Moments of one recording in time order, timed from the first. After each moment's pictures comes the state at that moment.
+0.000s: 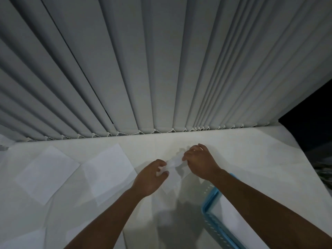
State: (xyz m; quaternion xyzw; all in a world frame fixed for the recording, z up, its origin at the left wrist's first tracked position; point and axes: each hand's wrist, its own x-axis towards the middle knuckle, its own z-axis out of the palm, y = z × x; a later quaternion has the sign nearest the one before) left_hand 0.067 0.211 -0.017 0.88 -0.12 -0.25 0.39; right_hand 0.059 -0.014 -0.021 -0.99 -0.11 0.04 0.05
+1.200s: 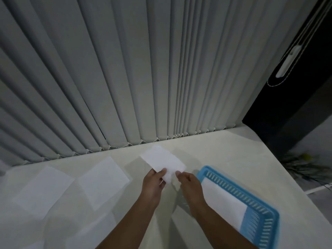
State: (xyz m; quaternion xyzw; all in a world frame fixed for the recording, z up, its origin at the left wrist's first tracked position) left_hand -0.007 0.161 0.045 0.52 0.18 -0.28 0.79; right_hand -0.070 0.057 0.042 -0.65 0.42 0.01 0.64
